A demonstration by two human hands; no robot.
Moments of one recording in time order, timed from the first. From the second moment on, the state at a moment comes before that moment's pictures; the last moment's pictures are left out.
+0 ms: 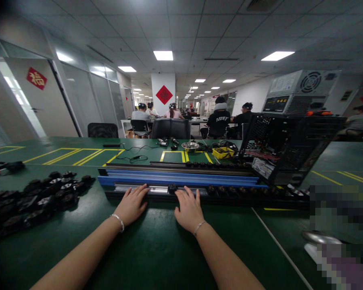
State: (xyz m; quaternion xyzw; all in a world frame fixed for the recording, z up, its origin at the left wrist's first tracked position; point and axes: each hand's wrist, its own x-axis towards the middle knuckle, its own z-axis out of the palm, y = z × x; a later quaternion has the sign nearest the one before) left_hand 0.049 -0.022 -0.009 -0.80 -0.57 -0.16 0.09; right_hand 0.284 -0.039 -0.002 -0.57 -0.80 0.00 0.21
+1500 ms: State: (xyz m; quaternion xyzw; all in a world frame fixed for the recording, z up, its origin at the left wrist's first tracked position) left_hand 0.103 -0.035 -0.014 -0.83 -0.55 -0.06 0.12; right_hand 0.278 -0.034 -0.012 -0.53 -0.83 -0.04 0.18
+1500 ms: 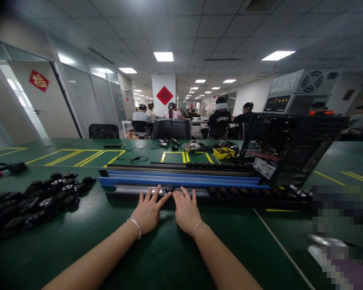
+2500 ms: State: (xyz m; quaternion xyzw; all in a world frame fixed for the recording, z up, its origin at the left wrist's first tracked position) left_hand 0.138 -0.029 0.002 -0.77 -0.63 -0.03 0.09; right_hand 0.283 -0.029 -0.011 -0.51 -0.84 0.00 0.19
